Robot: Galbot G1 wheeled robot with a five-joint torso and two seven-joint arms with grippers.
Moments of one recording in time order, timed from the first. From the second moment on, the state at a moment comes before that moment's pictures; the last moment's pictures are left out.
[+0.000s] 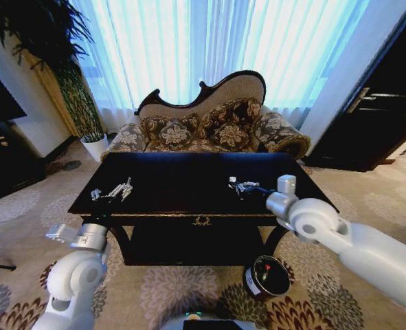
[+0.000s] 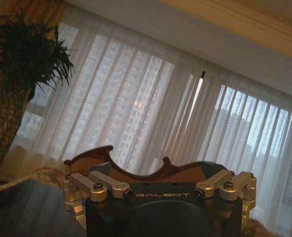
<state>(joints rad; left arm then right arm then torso) 1.43 -1.36 -0.76 -2.40 -0.68 0.21 -0.04 -0.80 0.40 0.09 2.26 1.35 -0.37 0.32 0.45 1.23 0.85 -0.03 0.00</state>
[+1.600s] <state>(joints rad) 1.50 -1.41 -0.78 -2.50 -0.69 0.21 -0.08 -1.84 1.00 0.92 1.69 0.97 0.69 -0.59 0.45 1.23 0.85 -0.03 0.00</state>
